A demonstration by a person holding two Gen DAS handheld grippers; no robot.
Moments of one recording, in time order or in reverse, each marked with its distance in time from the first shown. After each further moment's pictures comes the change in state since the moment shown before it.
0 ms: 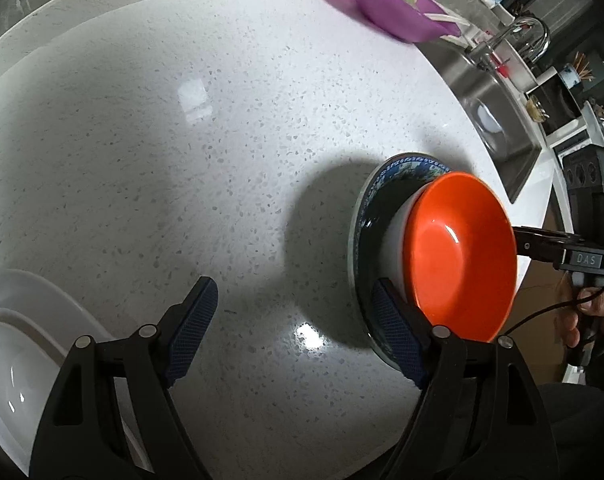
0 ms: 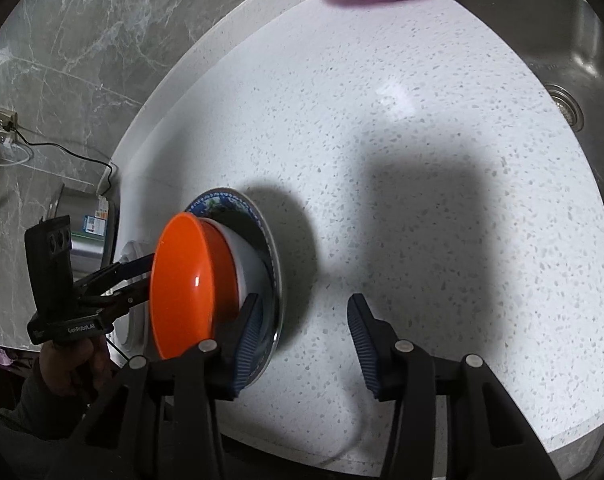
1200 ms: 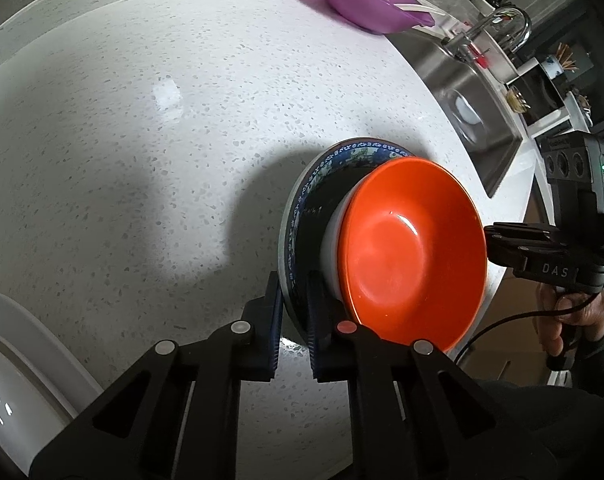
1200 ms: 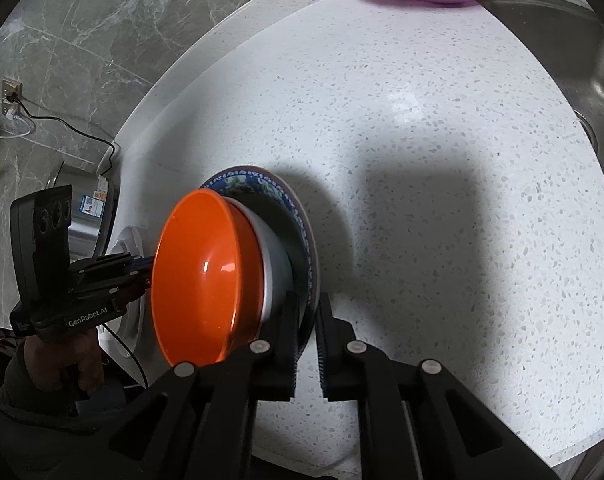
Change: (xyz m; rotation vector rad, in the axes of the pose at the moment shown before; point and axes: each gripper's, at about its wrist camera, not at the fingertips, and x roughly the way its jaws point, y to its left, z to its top) left arm 0.018 -0.037 0.017 0.037 0.019 -0.074; right arm 0.011 0.021 0.010 -0.082 0.019 -0.018
